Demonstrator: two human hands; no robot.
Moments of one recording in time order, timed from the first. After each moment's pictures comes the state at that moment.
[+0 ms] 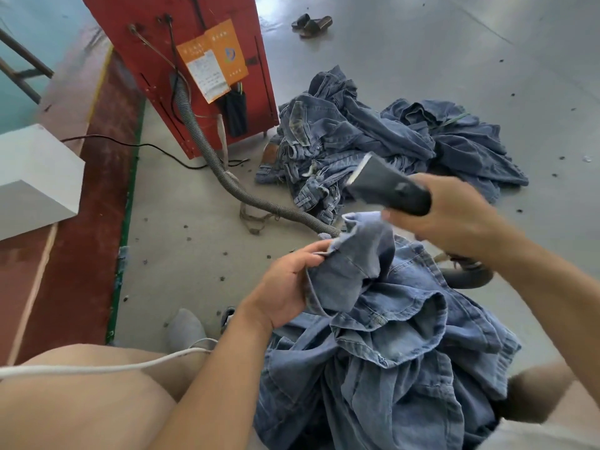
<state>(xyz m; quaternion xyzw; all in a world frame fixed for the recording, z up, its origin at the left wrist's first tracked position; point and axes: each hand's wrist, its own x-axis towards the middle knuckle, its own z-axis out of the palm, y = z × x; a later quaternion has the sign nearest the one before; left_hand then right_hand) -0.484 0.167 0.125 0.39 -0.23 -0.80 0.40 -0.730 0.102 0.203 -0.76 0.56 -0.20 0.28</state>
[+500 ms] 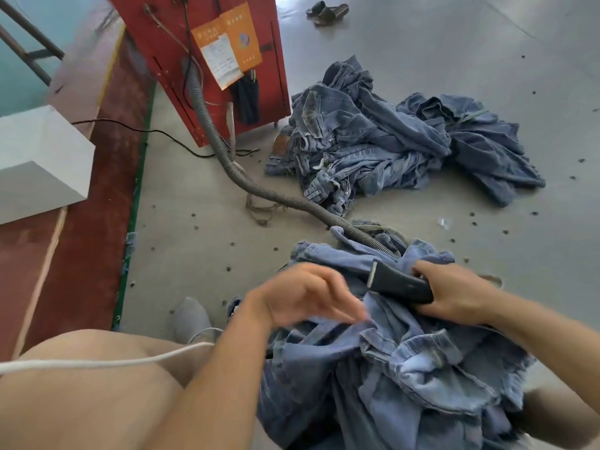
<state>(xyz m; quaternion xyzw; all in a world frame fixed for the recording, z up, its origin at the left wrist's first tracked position) -0.468 0.165 0.101 0.30 -0.33 -0.86 0.25 -0.757 0.135 0.094 -0.80 0.53 0.12 0.26</state>
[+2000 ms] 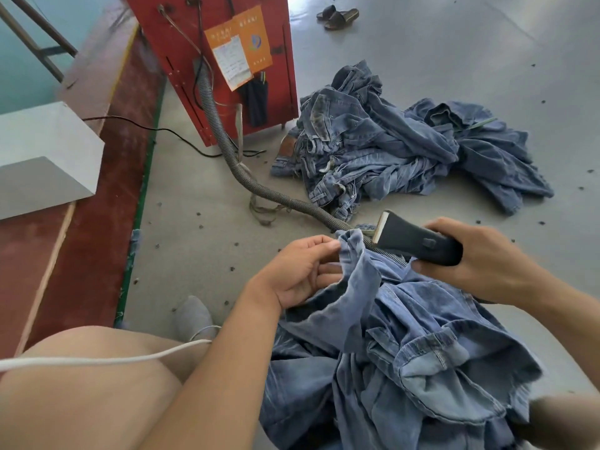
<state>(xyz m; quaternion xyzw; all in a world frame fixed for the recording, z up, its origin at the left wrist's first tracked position) -0.459 0.141 0.106 0.41 -0.23 -0.81 0.36 -0.747 0.124 0.168 -0.80 0.51 -0.15 0.27</state>
